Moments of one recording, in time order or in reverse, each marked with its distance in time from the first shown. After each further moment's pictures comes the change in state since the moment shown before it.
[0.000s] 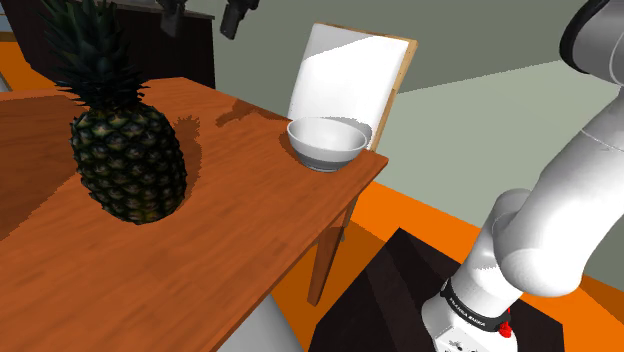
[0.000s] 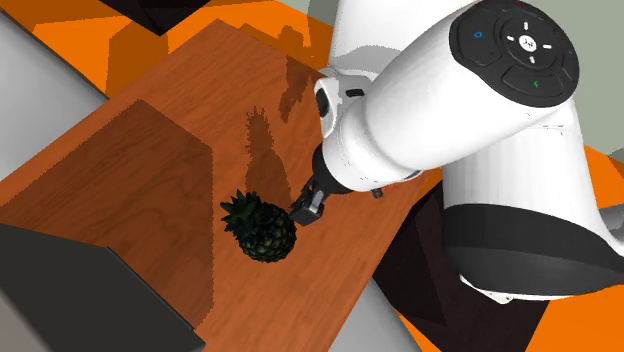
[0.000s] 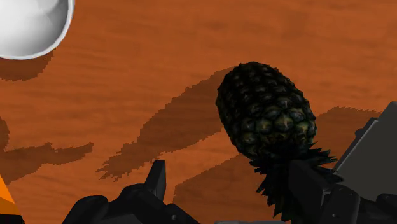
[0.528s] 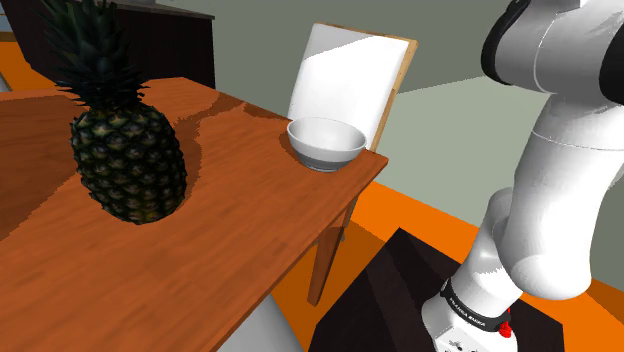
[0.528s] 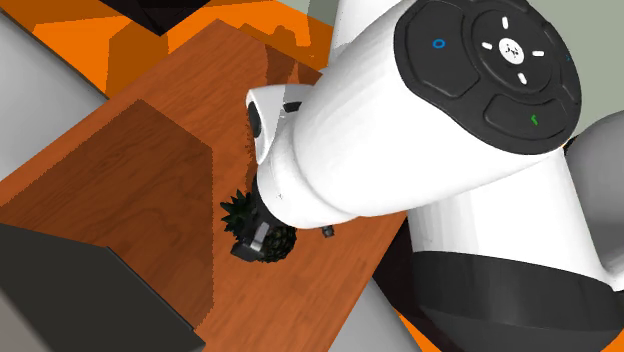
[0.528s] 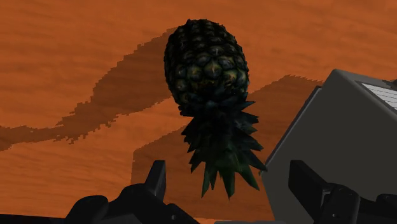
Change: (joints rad) arm 0.133 0.294 0.110 0.397 -0.215 -0.096 0.105
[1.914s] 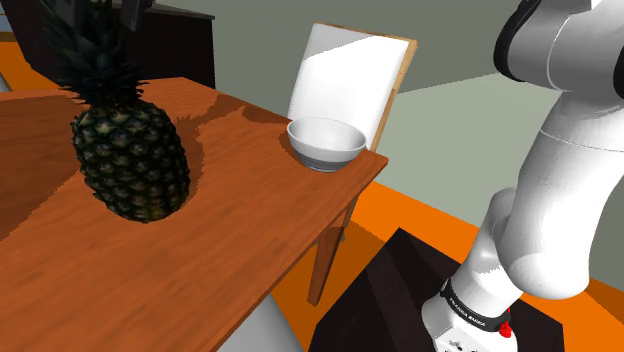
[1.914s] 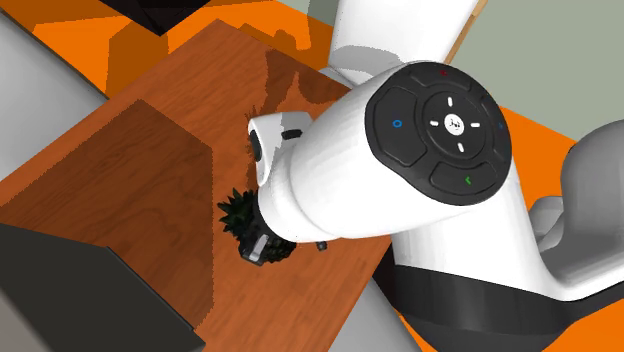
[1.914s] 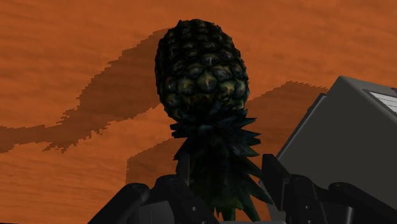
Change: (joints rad) arm -0.028 -0.050 -0.003 -0.151 0.034 0.112 0.008
